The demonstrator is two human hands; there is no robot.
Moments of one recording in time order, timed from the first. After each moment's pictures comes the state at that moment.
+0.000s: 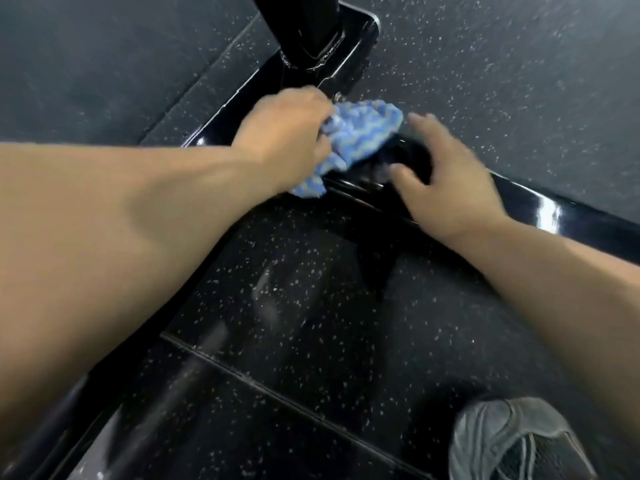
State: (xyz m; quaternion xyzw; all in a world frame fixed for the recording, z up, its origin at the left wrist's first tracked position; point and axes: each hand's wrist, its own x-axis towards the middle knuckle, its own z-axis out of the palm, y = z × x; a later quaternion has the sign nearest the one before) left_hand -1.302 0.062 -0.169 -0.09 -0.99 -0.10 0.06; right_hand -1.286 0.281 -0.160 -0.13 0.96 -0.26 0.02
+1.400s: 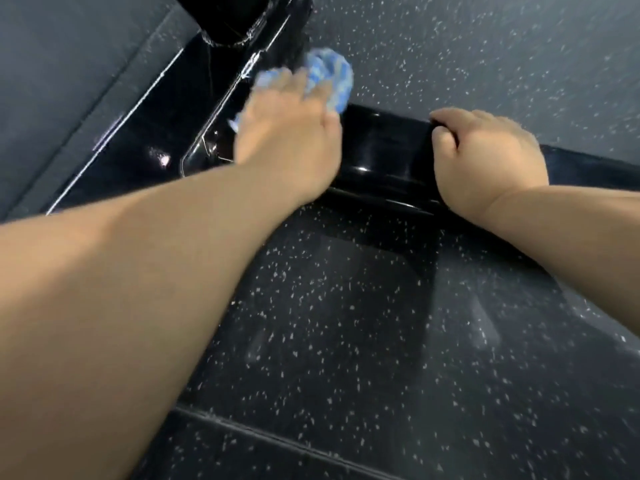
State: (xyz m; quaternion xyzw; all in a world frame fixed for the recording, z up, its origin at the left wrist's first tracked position) left_hand -1.307 0.140 -0.196 -0.08 -0.99 -0.01 0.11; right_hand -1.292 0.342 -0.180 -0.04 1.00 -0.08 -0.03
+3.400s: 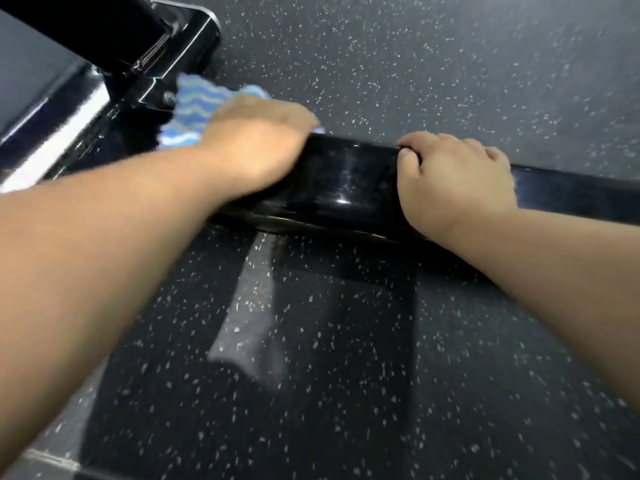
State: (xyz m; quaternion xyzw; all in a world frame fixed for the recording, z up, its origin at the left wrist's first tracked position) left_hand -1.344 0.226 -0.188 -0.14 -0.98 -0.10 0.00; right_hand -1.284 0.425 -0.180 0.00 1.00 -0.09 -0.02
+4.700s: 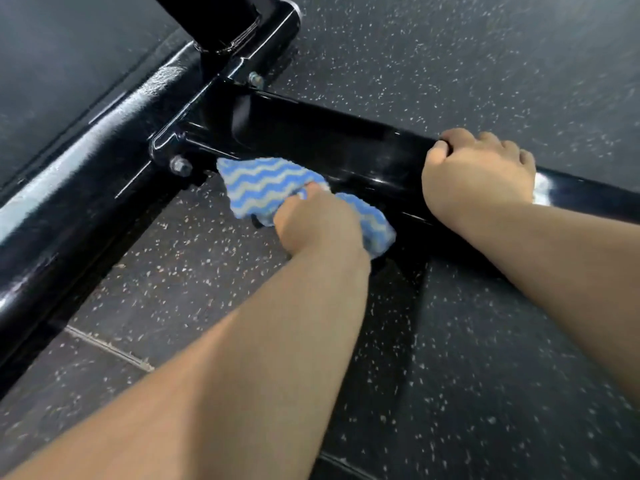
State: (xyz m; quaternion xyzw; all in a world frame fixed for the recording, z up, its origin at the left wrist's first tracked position) left_hand -1.218 0.283 -0.174 0.50 -0.61 -0.62 0.03; right_hand -1.284 0.394 -0.180 0.05 1.00 -0.04 0.00
